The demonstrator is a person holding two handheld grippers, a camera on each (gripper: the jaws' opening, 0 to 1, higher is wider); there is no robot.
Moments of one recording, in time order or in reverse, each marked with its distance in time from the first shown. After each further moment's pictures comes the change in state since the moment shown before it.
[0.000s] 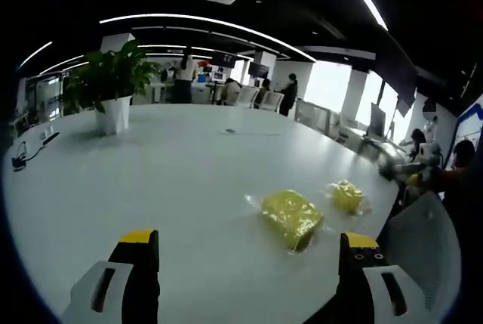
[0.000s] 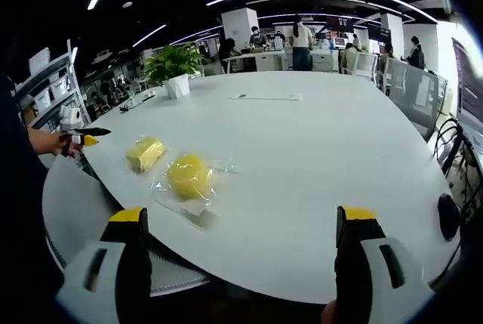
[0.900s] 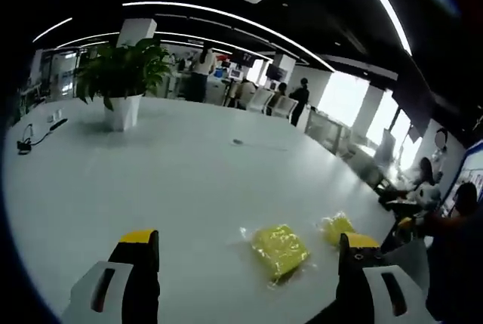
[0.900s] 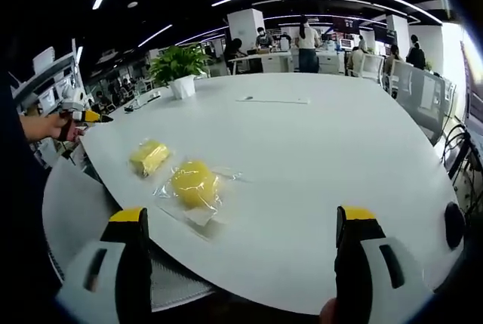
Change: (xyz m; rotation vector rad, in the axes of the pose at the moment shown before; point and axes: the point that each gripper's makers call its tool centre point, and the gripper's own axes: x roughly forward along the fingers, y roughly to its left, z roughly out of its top) left arm 0.003 0.004 0.057 -0.143 0.010 0.035; right arm 0.014 0.007 0.008 -0.006 -0.005 0.034
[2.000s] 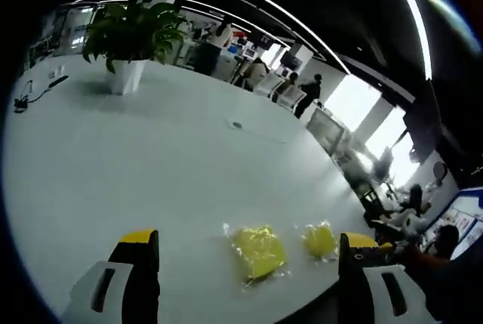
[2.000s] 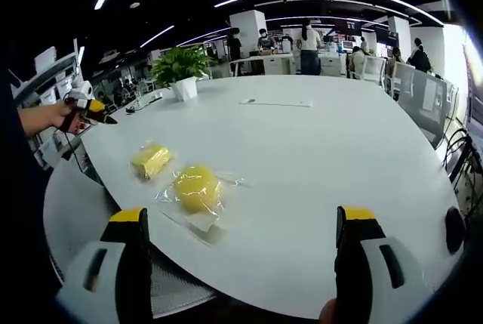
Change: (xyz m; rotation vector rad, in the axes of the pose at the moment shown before) left arm 0.015 -0.016 0.004 -0.213 0.121 -0.031; right arm 0.002 0.004 0.008 -0.002 -0.010 0.007
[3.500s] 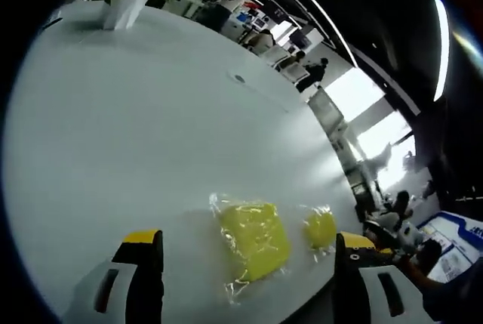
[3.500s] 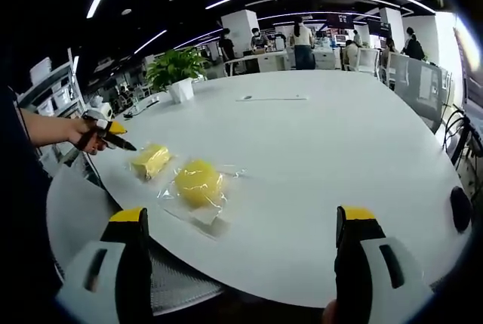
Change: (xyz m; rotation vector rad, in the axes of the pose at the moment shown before) left arm 0.073 -0.008 -0.059 -0.197 0.180 -0.100; right arm -0.003 0.002 -0.015 0.060 -0.002 -0.007
